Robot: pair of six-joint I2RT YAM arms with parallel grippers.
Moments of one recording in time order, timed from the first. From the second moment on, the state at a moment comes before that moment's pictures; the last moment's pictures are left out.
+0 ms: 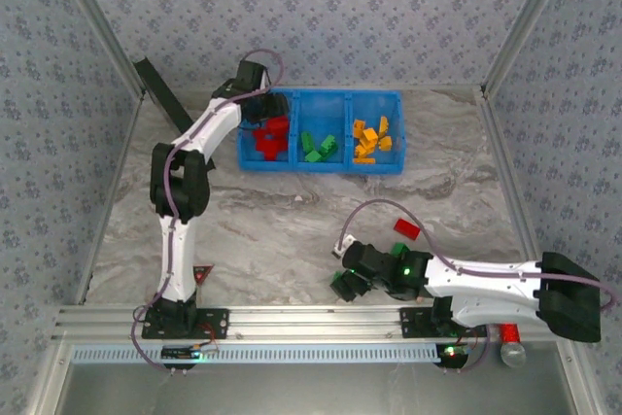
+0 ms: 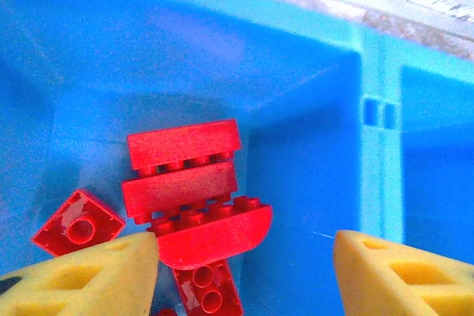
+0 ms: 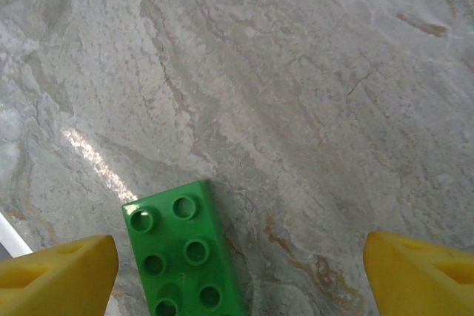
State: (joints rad) left arm -0.33 2.20 1.97 -0.61 0.12 -0.51; right arm 1.23 1.06 0.45 -0.40 0.20 0.35
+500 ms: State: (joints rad) left arm -0.33 1.81 1.91 -0.63 0.08 -0.42; right arm 1.32 1.22 0.46 -0.38 0.24 0.43
